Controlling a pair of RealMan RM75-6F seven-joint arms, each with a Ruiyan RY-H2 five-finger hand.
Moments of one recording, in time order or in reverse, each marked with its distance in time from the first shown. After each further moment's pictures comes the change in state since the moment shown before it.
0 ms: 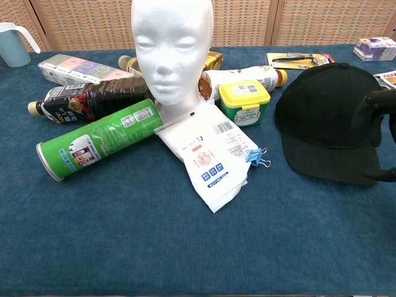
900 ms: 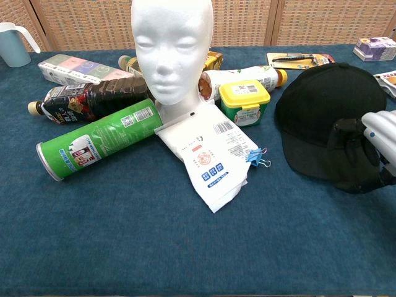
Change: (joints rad) left arm 0.005 -0.002 0.013 0.034 -0.015 -0.012 -0.040; right arm 0.045 -0.221 0.015 0.286 0.063 -0.011 -0.033
